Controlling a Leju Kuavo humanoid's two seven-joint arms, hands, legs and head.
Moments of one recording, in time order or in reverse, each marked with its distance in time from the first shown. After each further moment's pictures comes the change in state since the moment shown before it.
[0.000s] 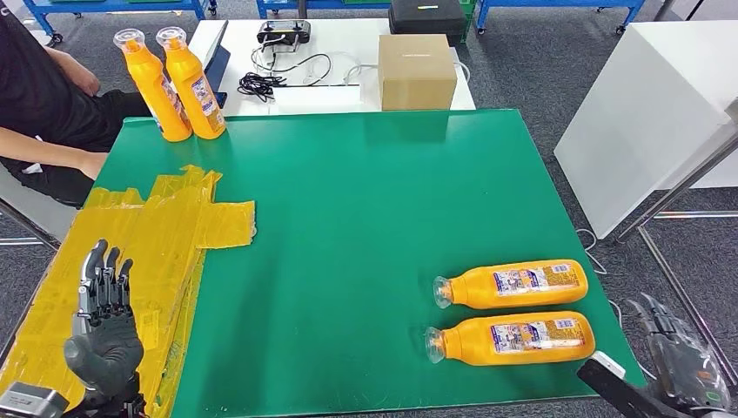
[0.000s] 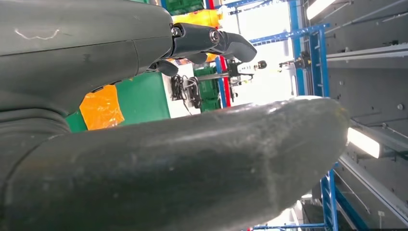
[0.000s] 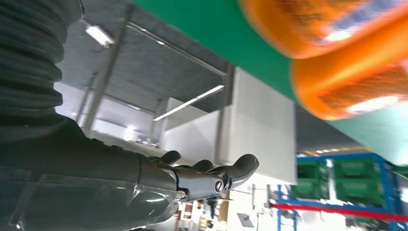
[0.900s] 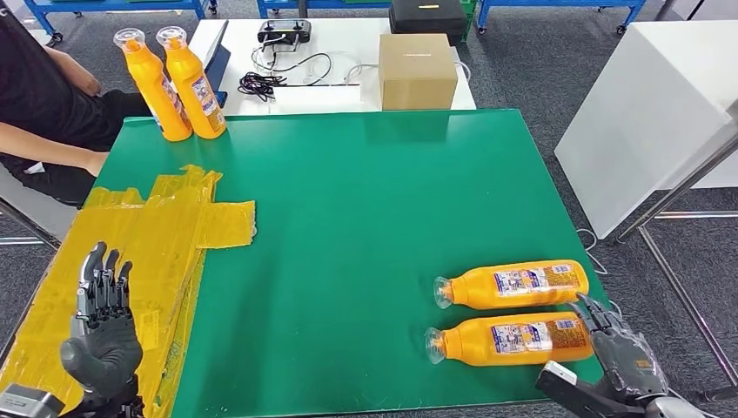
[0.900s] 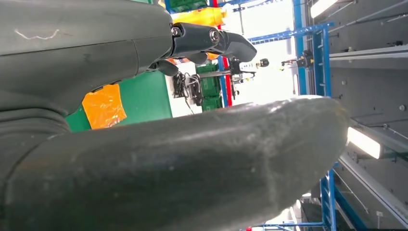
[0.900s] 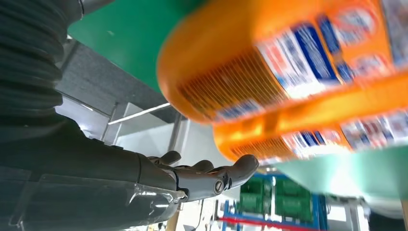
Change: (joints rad) left arm 0.008 0.002 0.006 0.001 0.027 -0.028 0.005; right arm 0.083 -0.197 0.336 0.060 -0.145 -0.086 0.128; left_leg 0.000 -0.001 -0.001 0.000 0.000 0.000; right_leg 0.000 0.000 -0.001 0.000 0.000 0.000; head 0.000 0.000
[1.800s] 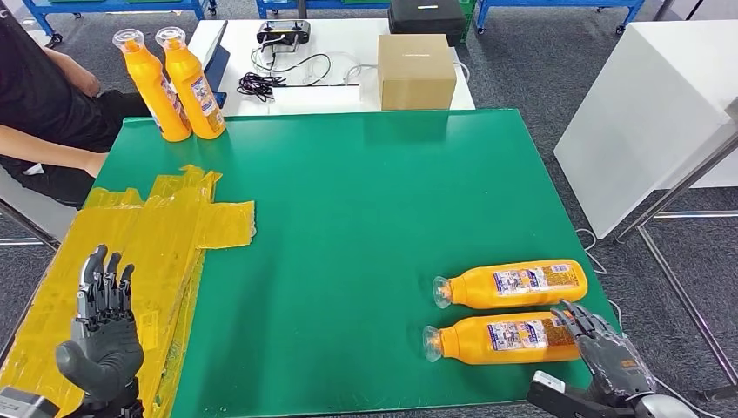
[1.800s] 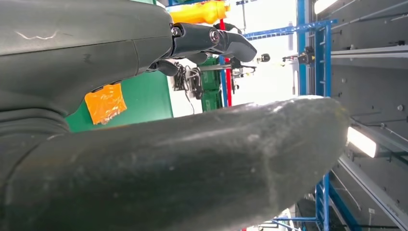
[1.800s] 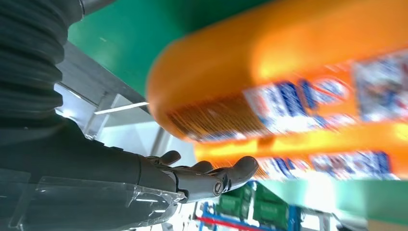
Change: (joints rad) left arm 0.009 0.000 0.002 0.004 0.036 -0.028 0.004; right arm 0.005 -0.146 0.184 0.015 -0.057 -0.057 0.097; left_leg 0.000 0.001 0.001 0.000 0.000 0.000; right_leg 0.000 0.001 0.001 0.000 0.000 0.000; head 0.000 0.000
